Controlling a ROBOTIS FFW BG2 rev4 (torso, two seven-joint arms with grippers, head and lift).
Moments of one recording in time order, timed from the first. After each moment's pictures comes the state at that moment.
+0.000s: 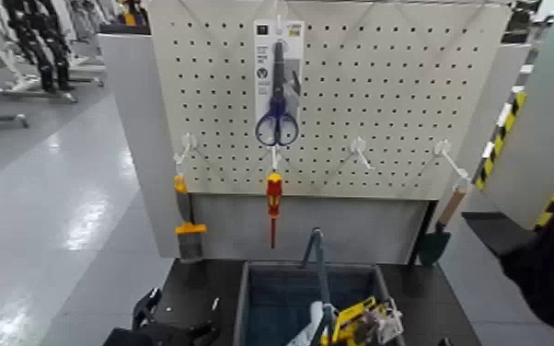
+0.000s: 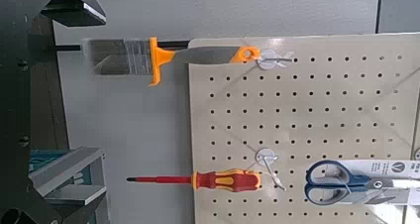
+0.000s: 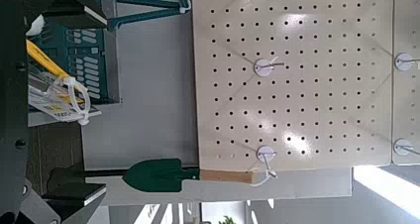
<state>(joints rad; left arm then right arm) 0.24 0.18 -0.21 -1.60 0.10 -0.32 0.04 0.41 -0.07 0.18 -1.59 0.00 -0.51 -0.29</state>
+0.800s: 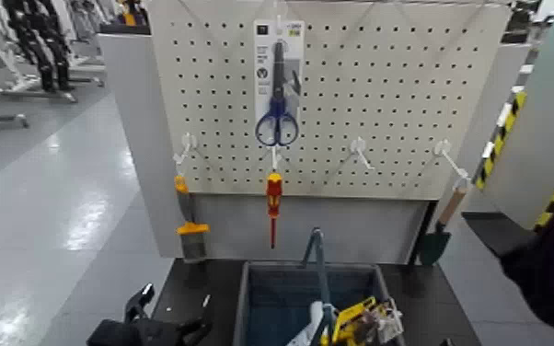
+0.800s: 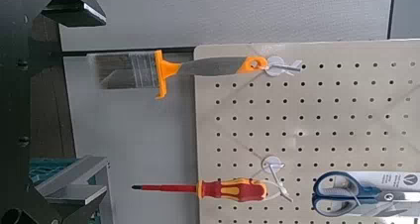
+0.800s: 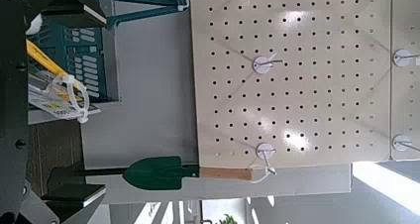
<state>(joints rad) 0.24 0.18 -0.16 -1.61 0.13 -0.28 -0.03 0.41 -0.07 0.18 -1.60 -0.01 -0.51 -0.29</state>
